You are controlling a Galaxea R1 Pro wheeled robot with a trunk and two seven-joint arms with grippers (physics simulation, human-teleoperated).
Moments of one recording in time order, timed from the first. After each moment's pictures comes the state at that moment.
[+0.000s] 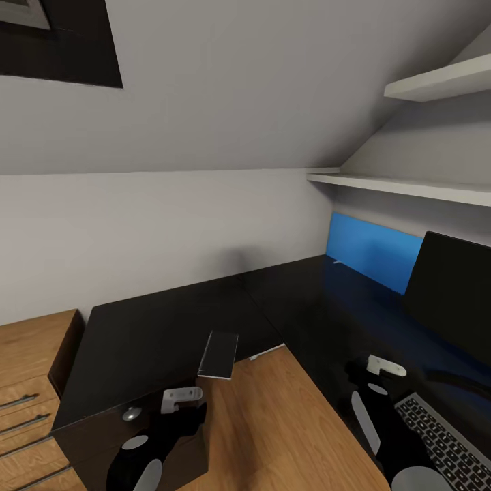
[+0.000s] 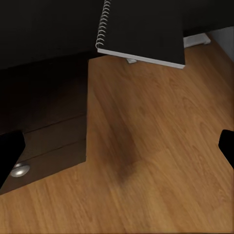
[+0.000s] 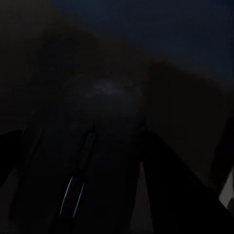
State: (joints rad) left arm -0.08 0.05 -0.34 -1.56 0.45 0.60 0.41; right arm -0.47 -0.02 -0.13 -0.88 -0.15 0.22 -0.43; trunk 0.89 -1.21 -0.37
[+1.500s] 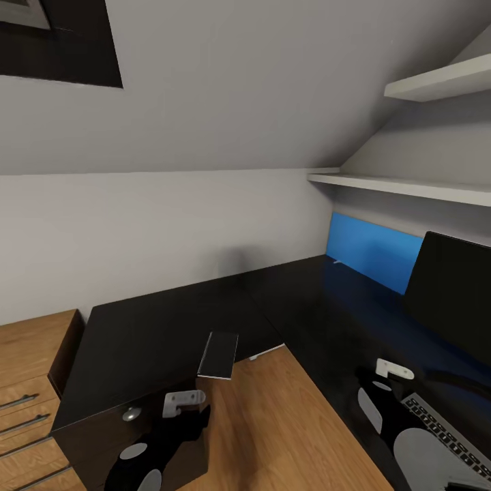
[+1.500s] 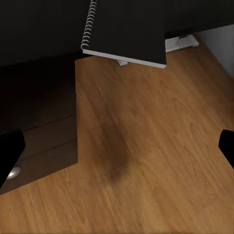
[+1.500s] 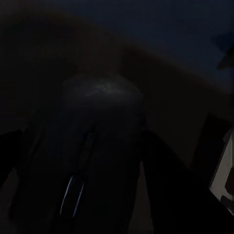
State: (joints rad) left arm -0.05 0.05 -0.36 -1.62 0.45 0.60 0.41; right arm -0.67 -0.10 -0.13 -0.42 -0.15 0.03 -0.43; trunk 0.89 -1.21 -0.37
